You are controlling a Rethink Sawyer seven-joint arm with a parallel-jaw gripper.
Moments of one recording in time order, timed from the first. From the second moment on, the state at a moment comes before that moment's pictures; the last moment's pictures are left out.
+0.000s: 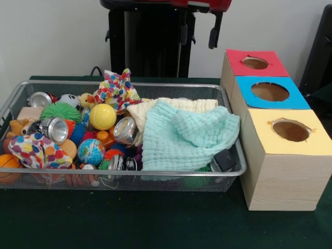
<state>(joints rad) -0.30 -0.93 0.17 1.71 -0.18 0.83 1.93</state>
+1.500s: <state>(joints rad) -0.54 -0.91 0.16 1.78 -0.19 0.69 1.93</state>
